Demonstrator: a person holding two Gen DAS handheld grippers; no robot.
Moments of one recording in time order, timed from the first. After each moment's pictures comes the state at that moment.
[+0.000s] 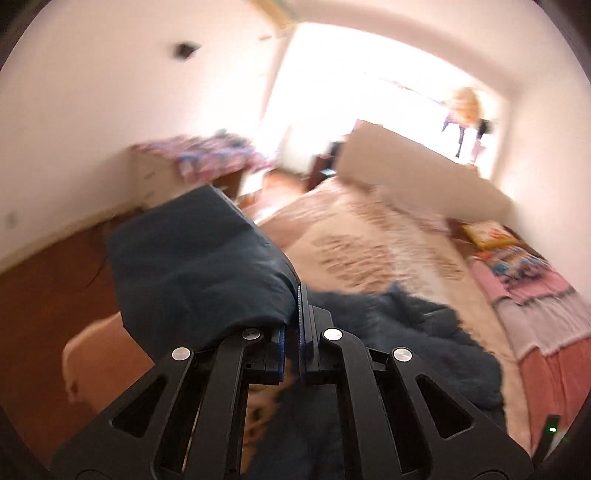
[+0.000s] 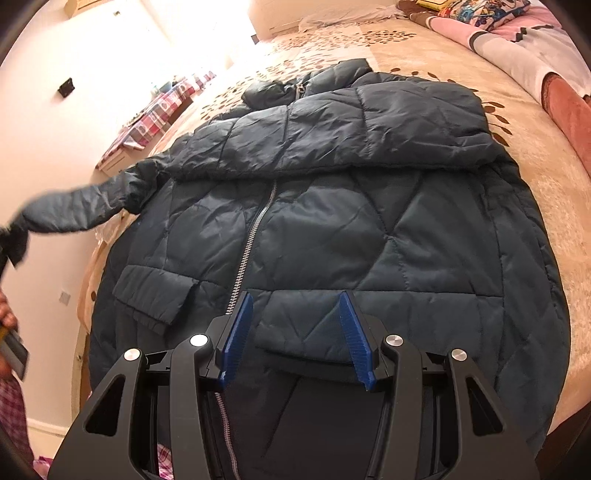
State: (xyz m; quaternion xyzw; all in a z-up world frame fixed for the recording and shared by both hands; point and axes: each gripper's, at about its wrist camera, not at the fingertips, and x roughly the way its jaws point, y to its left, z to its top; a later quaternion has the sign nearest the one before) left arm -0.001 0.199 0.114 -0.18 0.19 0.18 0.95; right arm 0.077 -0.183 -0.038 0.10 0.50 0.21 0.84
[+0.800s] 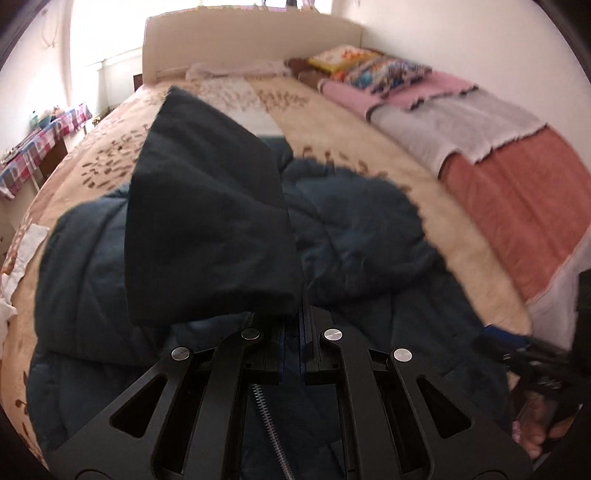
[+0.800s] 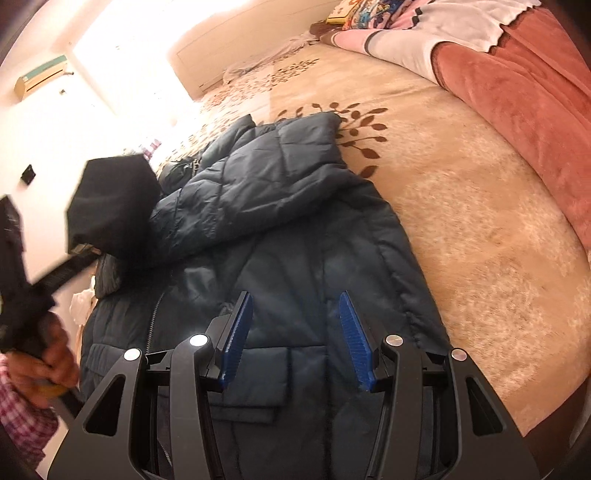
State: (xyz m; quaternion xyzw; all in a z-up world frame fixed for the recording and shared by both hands) left arm 0.159 -0.063 -0.004 -0.01 0.41 -0.11 0.90; right arm 0.099 -0.315 -0.042 0.20 0.45 0.10 0.86
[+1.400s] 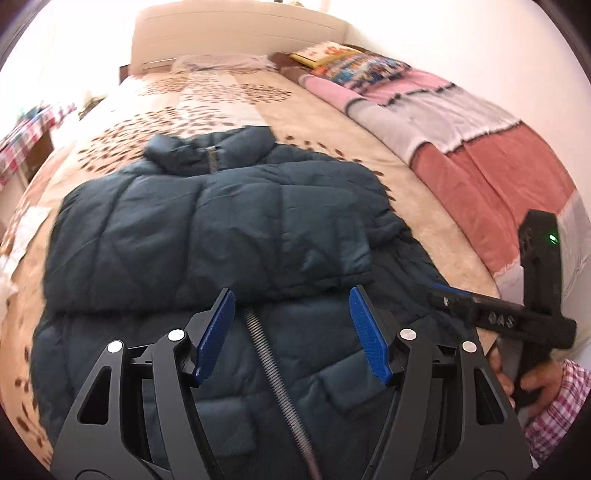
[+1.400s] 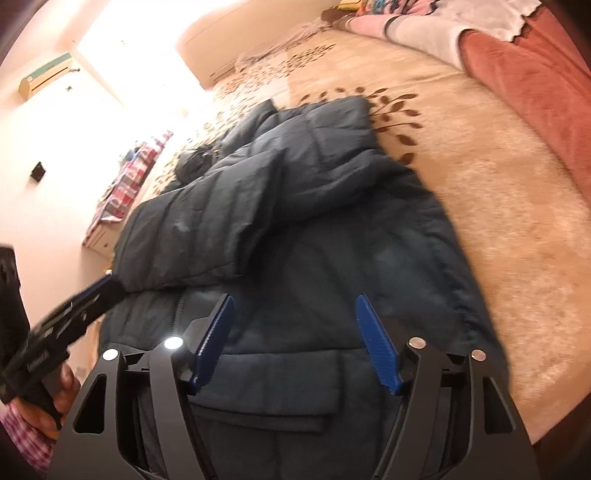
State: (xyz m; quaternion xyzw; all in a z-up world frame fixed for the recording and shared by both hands) left arm 0.096 -0.031 0.016 -0.04 0.42 -0.14 0.90; right arm 0.118 -0.274 -0.041 0.21 0.48 0.15 0.84
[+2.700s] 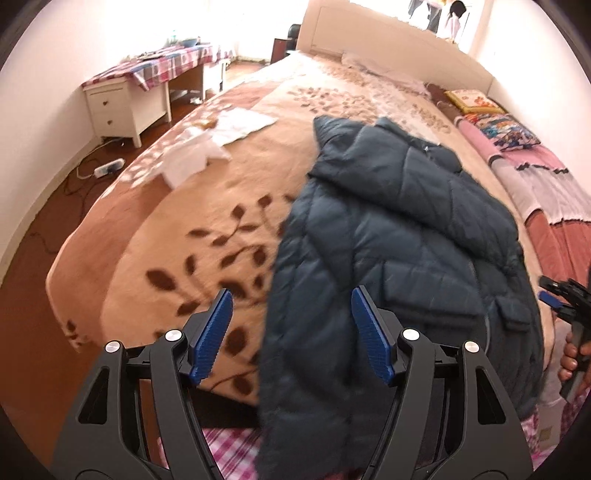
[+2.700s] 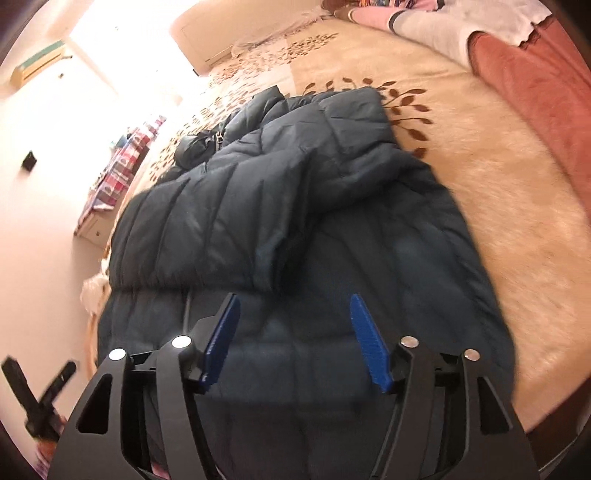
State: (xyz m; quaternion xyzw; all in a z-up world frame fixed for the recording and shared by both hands) left arm -0.035 0.188 -0.018 -0.14 0.44 0.10 0.88; right arm 0.095 -0.268 -0.026 0.18 0.50 0.12 0.84
